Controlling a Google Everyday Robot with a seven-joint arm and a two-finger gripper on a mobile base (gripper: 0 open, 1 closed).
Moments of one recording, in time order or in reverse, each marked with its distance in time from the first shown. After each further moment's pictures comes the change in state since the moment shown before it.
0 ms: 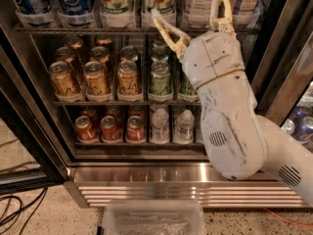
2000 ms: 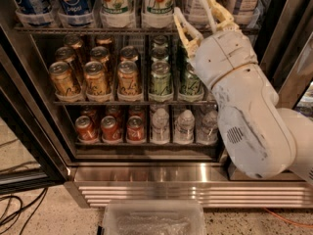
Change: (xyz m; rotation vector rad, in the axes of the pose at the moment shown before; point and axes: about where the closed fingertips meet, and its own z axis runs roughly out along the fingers) arm 0.029 0.001 -0.009 -0.134 0.178 0.119
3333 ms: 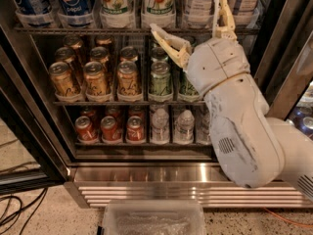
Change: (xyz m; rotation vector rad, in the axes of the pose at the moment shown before) arm -0.014 0.014 -0.005 0.022 -0.068 0.069
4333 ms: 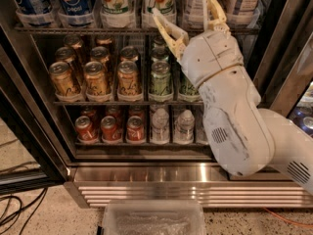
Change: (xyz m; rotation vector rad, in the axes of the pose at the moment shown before) arm -0.002 0.002 0.016 -0.001 -0.035 0.026
